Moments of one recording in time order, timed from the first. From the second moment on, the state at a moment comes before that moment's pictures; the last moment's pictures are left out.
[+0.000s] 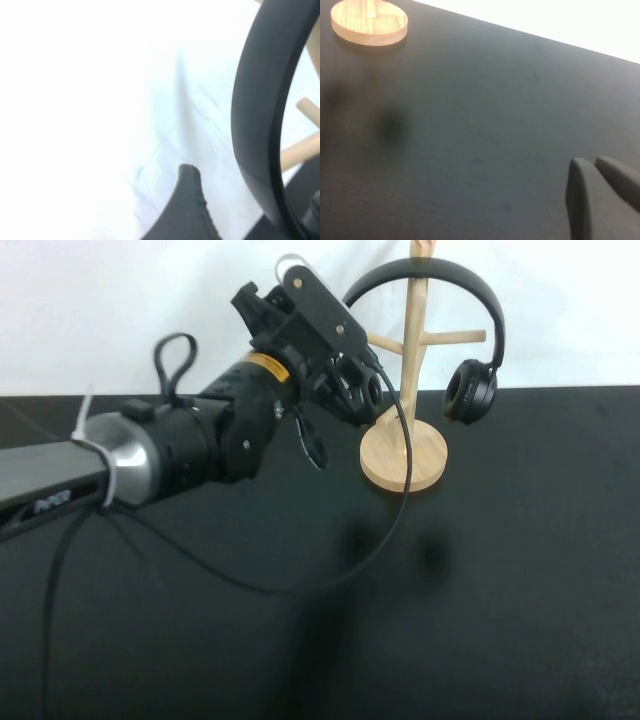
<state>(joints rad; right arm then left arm) 0.01 -0.01 0.02 0.10 0.40 -0.34 -0.58 1.88 -1.27 -0.22 -0.39 0.87</state>
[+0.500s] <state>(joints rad) 0.01 -0.01 0.02 0.10 0.40 -0.34 -0.57 2.08 -1.60 -0.21 -0.37 0.86</state>
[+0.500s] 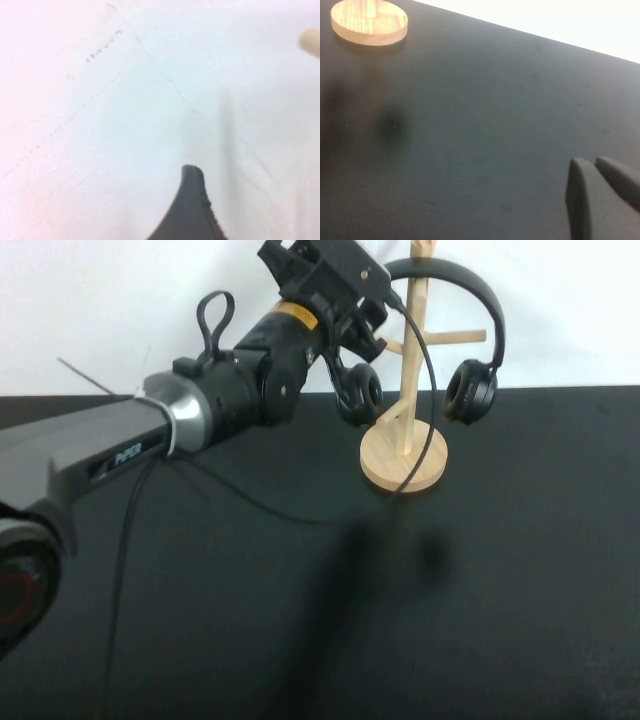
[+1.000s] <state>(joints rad) 0.01 -0.01 0.02 0.10 0.40 -0.34 -0.56 2.16 -1.72 -0.22 -0.27 0.85</state>
